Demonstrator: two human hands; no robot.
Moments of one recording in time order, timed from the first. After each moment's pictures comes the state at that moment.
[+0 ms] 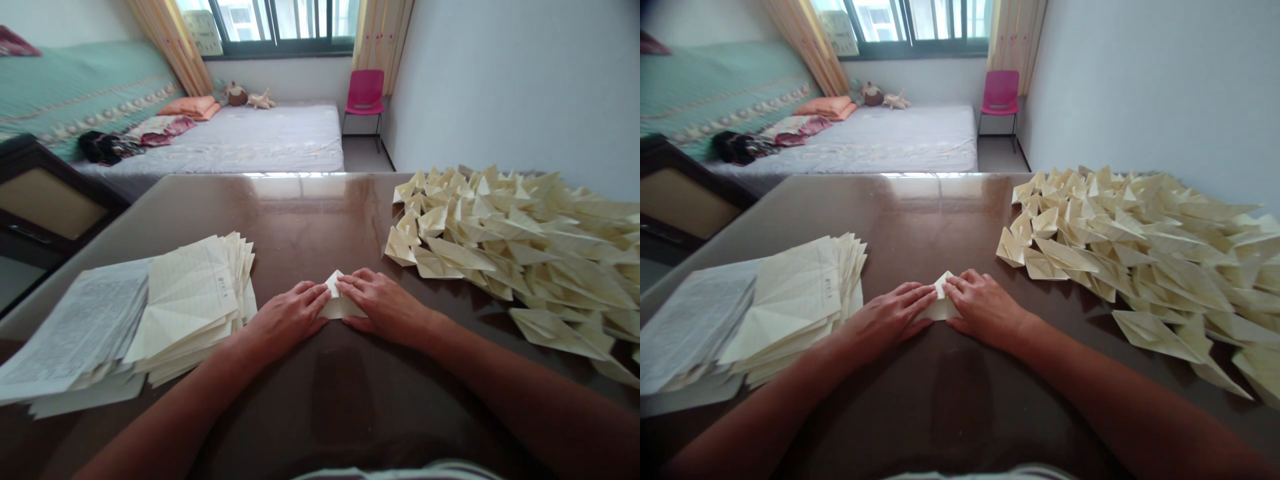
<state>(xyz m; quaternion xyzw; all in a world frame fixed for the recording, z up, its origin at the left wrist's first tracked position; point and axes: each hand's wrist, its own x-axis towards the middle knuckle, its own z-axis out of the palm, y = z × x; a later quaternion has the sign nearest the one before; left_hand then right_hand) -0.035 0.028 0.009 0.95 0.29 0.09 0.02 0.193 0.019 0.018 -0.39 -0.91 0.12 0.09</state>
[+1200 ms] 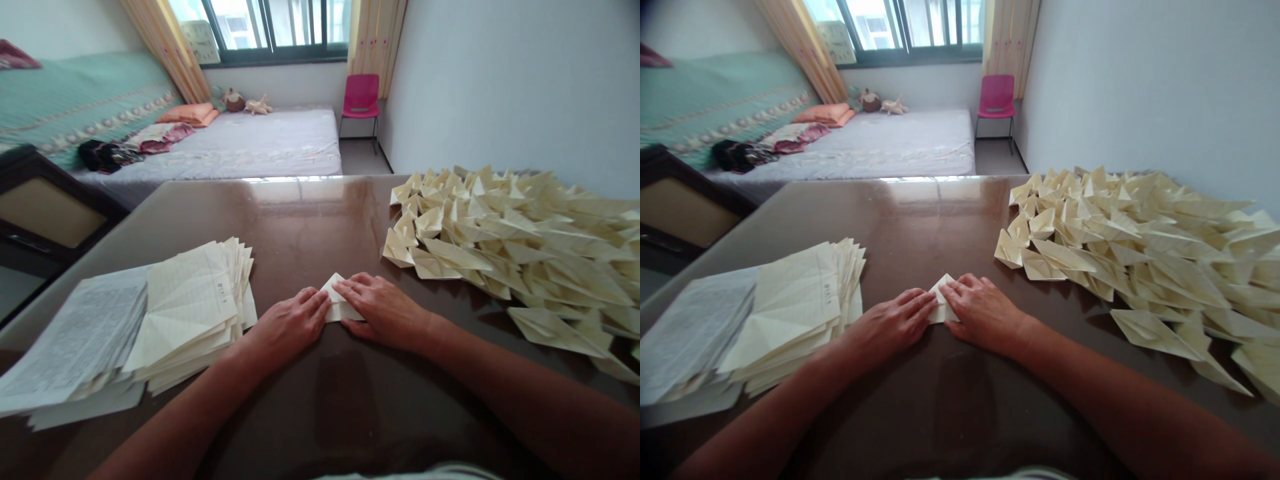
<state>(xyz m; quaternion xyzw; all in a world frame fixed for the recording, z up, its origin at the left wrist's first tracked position) -0.033 0.024 0.003 0.96 0.25 0.07 -0.06 0.189 0.015 0.024 -0.41 -0.90 0.11 0.07</state>
